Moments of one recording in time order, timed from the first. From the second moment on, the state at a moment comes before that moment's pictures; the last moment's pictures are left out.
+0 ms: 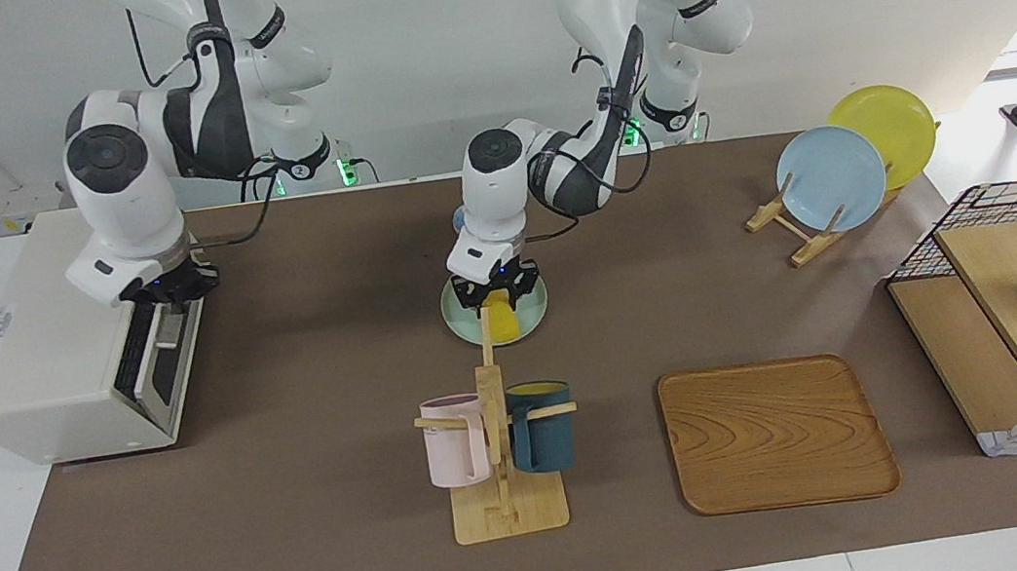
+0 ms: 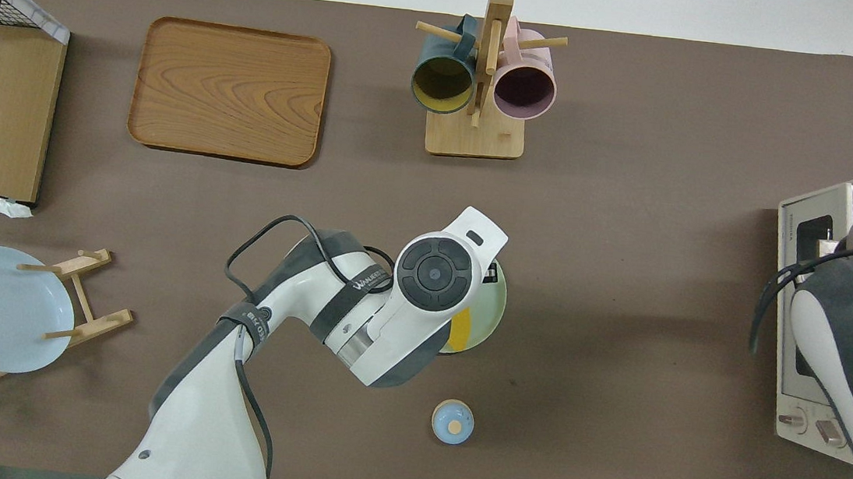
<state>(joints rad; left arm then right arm) -0.83 0.42 0.01 -1.83 -0.05 2.36 -0.87 -0.04 -0.02 -0.05 -1.98 -0.32 1.80 -0.12</state>
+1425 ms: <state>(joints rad) -0.25 0.42 0.03 -1.57 -0.04 2.12 -0.29 -0.02 -0.10 -0.03 -1.78 -0.02 1.57 -0.13</state>
